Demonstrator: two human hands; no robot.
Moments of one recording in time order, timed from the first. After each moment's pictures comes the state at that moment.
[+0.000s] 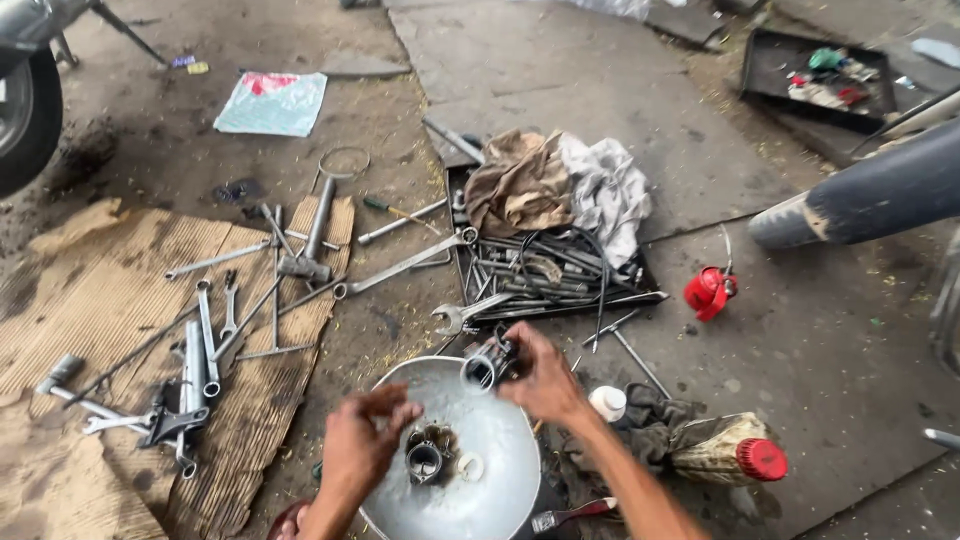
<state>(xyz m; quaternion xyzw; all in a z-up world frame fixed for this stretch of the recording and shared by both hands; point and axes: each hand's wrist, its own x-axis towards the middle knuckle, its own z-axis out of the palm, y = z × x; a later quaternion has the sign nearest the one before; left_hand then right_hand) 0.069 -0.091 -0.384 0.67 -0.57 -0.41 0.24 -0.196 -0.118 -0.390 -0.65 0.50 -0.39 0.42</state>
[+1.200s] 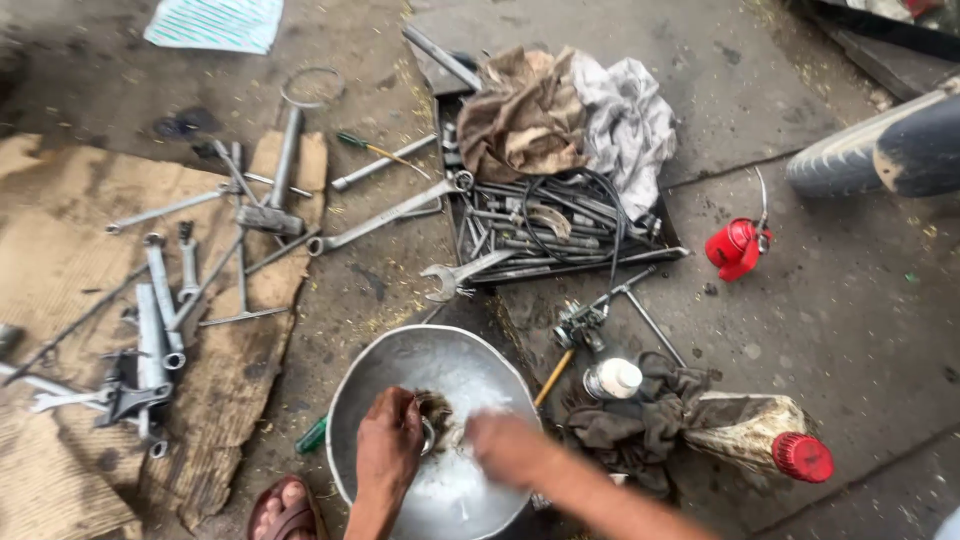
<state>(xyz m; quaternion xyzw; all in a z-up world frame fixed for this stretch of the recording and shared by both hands) 0.030 -0.088 -0.520 0.67 -0.67 -0.25 0.20 -0.175 -0.072 -0.545 -0.87 0.46 0.01 0.18</state>
